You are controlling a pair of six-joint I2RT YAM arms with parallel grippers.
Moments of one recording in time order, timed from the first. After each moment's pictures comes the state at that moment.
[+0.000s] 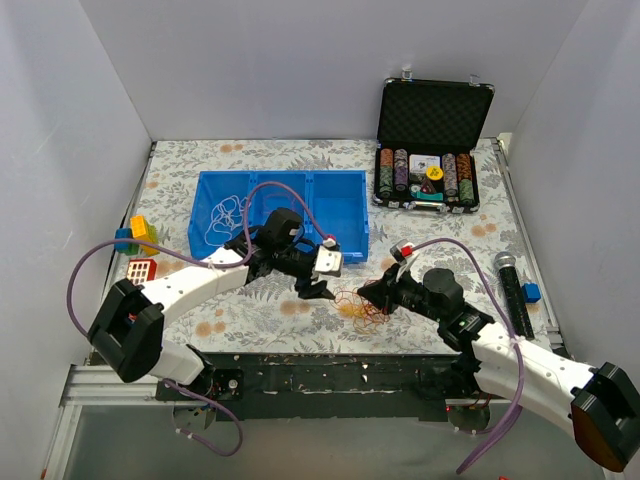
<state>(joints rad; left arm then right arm) -0.73 1.40 0.91 -0.29 0.83 0.75 0.74 0.78 0.21 0.33 -0.27 0.38</state>
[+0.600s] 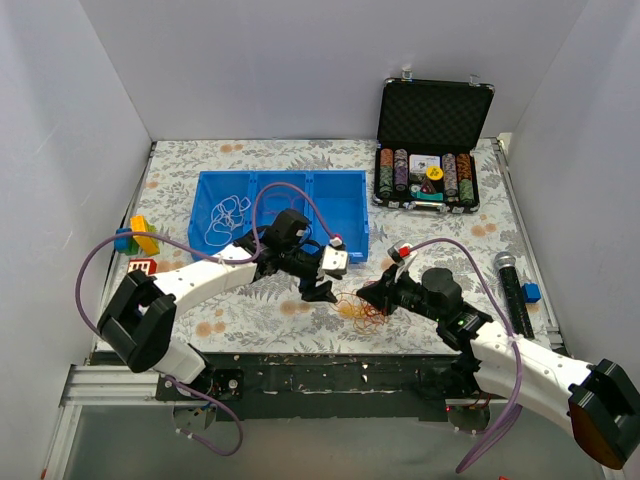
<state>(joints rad) -0.74 1.47 0.94 -0.30 0.84 0.71 0.74 0.81 0.21 0.33 -0.29 0.37</state>
